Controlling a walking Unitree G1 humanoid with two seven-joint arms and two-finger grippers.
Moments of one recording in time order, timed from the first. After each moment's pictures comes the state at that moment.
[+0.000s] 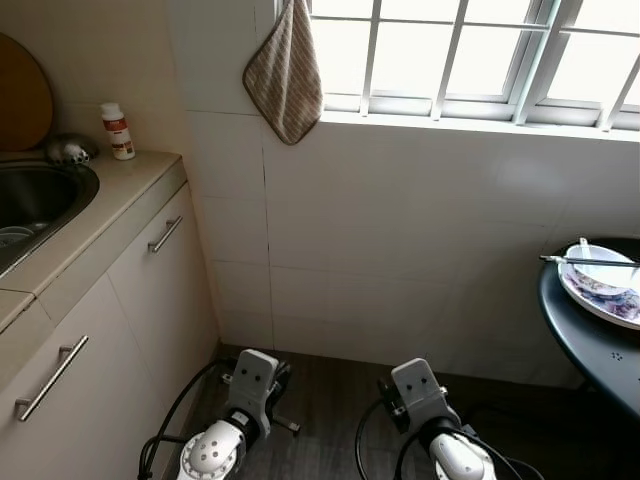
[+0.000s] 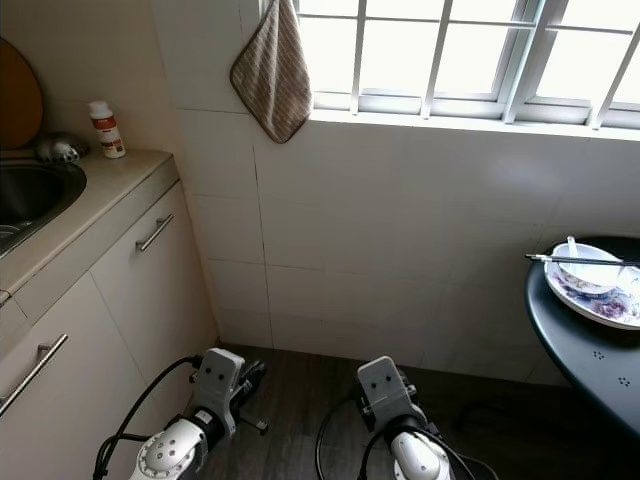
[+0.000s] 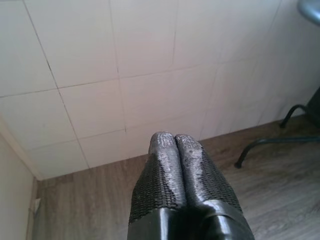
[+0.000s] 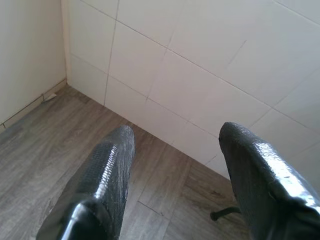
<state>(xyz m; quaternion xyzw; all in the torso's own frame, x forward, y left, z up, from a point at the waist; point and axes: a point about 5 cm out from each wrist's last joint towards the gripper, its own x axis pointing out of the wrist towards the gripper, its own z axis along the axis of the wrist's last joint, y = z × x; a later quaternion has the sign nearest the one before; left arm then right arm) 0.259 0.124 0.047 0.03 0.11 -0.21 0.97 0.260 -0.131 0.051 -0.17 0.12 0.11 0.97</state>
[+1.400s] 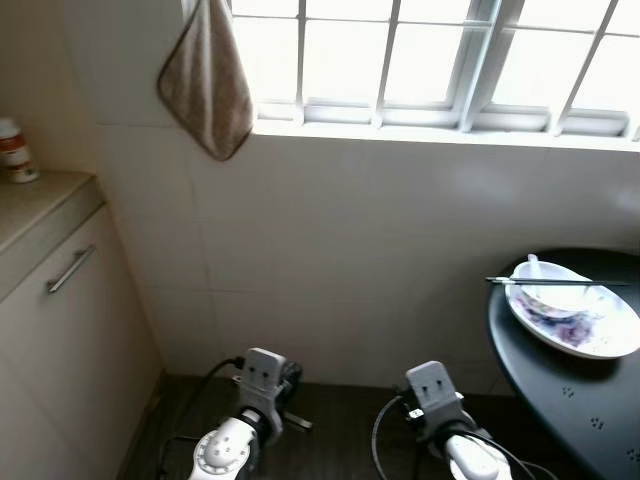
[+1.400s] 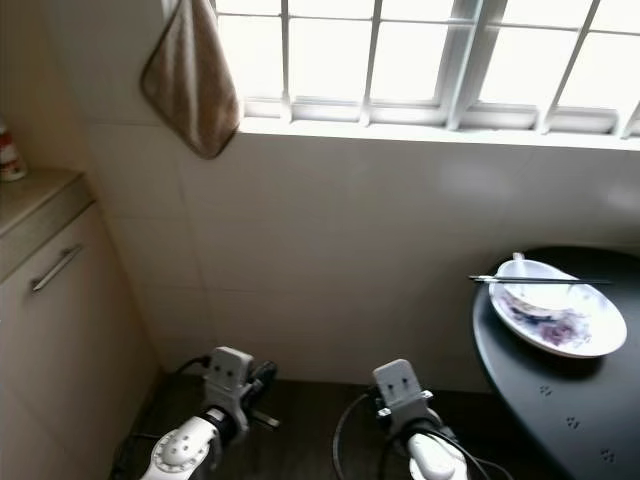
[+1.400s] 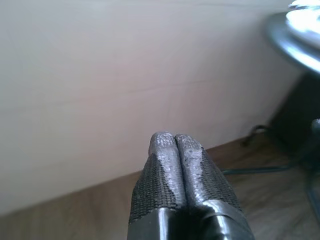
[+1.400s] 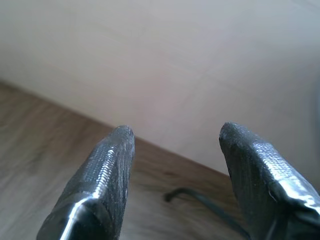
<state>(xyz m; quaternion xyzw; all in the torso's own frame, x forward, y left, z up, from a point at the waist) 0.263 0.107 0.041 -0.01 0.12 -0.22 0.97 0.262 -0.152 0.040 -0.16 0.16 0.09 0.97</state>
